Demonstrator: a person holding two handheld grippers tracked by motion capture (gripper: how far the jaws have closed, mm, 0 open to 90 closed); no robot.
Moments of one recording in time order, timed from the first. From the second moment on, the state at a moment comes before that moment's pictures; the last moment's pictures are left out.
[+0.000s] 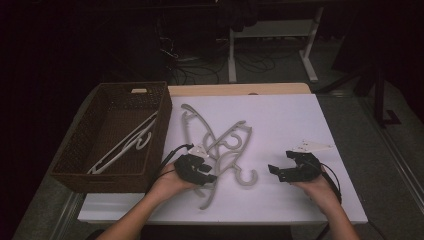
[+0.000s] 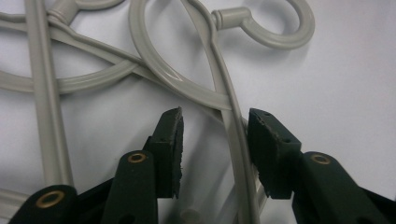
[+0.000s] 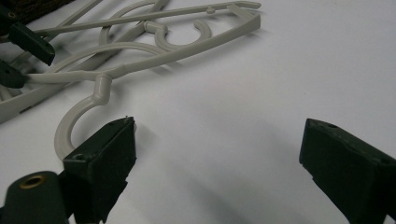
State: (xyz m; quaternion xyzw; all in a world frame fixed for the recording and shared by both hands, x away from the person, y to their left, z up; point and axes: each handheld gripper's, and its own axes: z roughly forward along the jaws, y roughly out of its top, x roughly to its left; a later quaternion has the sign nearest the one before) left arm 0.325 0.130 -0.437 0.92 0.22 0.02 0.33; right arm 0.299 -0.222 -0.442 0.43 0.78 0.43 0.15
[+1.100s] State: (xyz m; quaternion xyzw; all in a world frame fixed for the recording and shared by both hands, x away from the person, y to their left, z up) left arm 0.330 0.128 -0.408 0.91 0.25 0.03 0.33; right arm 0.300 -0.226 -0.441 0.43 0.78 0.43 0.15
